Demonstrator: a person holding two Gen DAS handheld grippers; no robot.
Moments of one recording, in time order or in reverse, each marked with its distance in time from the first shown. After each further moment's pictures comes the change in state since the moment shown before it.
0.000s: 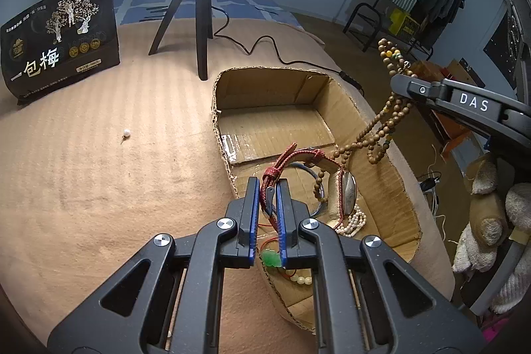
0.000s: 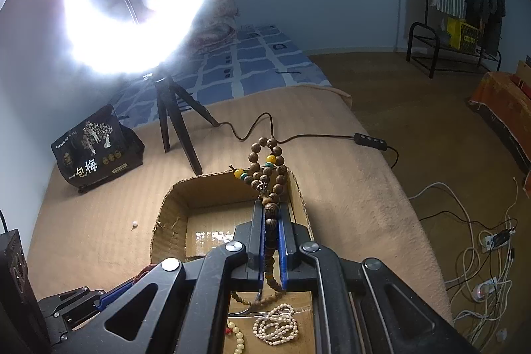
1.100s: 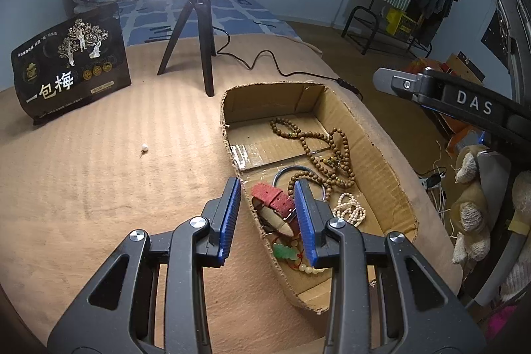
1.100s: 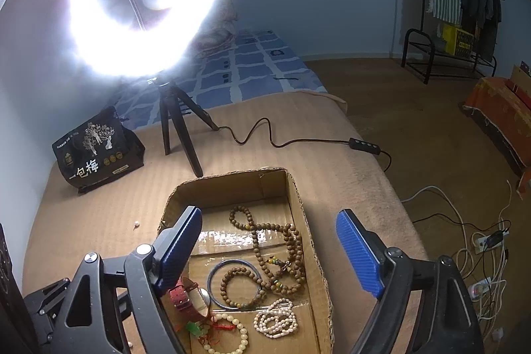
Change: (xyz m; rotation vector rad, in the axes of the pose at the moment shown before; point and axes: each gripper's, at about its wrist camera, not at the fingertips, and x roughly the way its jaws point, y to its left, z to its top) left arm -0.029 -0.001 -0.001 0.064 -0.045 0.034; right arm -0.019 0.008 -0.002 -0.016 -0.018 -0.022
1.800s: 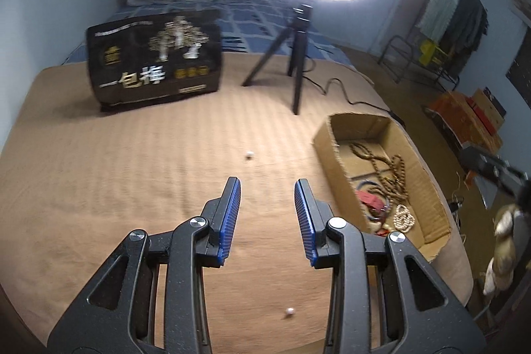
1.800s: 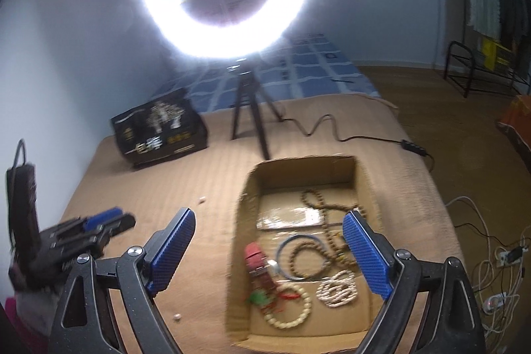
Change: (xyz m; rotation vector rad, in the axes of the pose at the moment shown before) left arm -0.056 0.117 -0.004 -0.138 -0.067 0.098; right arm -0.041 0.068 -0.029 -0.104 0.007 0.194
